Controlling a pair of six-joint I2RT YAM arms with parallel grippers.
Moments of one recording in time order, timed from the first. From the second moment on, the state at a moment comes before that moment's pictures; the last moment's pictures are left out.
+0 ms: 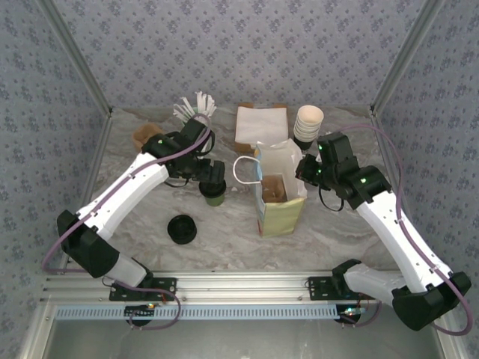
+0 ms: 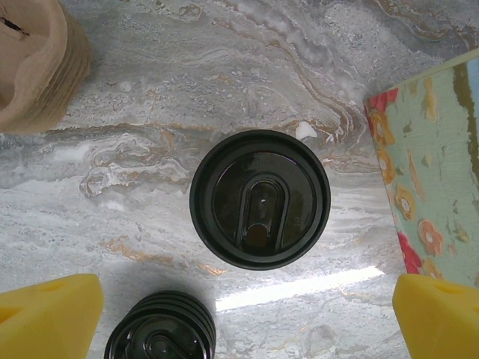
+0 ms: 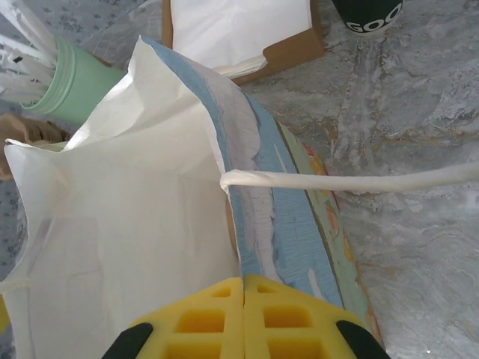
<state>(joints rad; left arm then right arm) -0.65 1.50 1.52 -1.16 -0.10 -0.45 0.45 1.08 1.21 -0.89 0.00 0.76</state>
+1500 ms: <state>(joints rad) -0.69 1.73 1.51 -1.13 -0.09 -0.53 0.19 0.95 1.34 -0.98 -0.12 0.59</state>
